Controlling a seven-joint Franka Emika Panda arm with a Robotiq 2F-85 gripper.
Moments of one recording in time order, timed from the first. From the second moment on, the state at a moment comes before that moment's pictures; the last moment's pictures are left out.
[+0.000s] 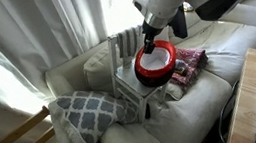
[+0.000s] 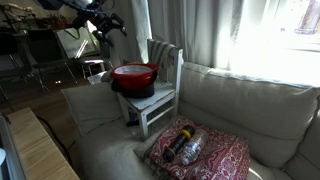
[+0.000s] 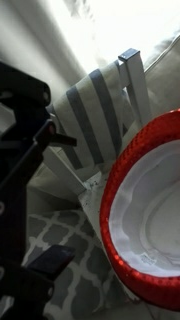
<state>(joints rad) 0.14 0.06 0.21 -2.38 -1.09 2.65 0.65</state>
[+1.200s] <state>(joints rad) -0.08 0.05 0.40 -2.31 0.08 2.68 -0.28</state>
